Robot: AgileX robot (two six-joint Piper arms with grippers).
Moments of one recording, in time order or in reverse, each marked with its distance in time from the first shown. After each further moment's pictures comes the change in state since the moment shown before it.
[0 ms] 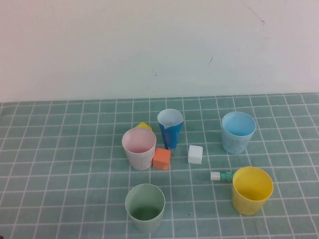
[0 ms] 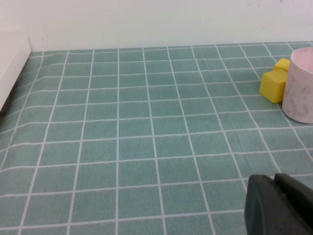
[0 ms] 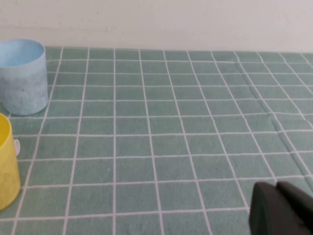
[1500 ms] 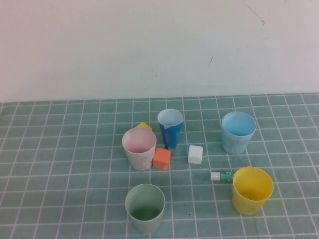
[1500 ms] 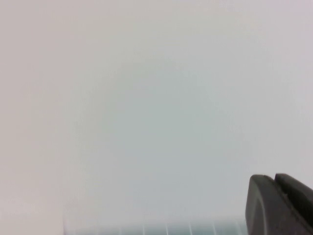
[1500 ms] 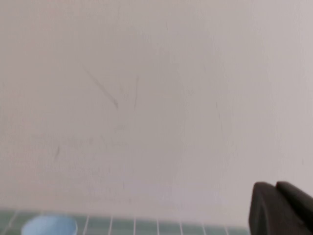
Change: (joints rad) right arm 0.000 0.000 0.007 -0.019 -0.475 -0.002; left arm 0.000 0.000 0.009 0.054 -0.496 0.000
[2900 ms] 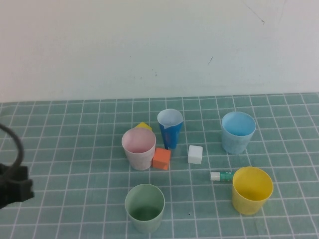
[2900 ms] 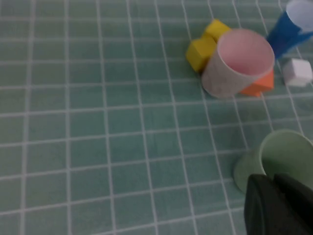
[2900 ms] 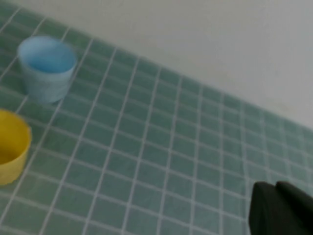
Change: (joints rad) right arm 0.000 0.577 -0.680 0.226 0.752 -0.584; left arm 0.000 0.749 -0.714 -0.254 0.845 0.064
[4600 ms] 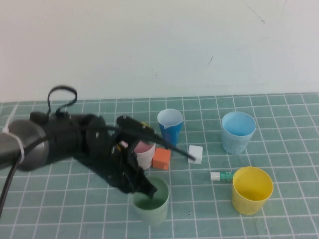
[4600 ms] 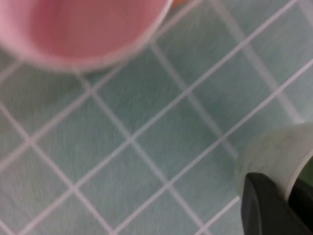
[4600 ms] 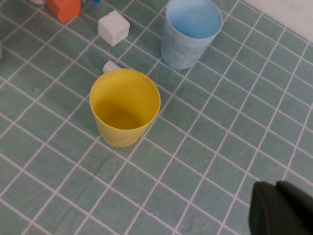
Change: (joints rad) right arm 0.000 0.190 -0.001 0.401 0.130 -0.391; left arm -0.420 0.996 -0.336 -0.019 -0.142 0.277
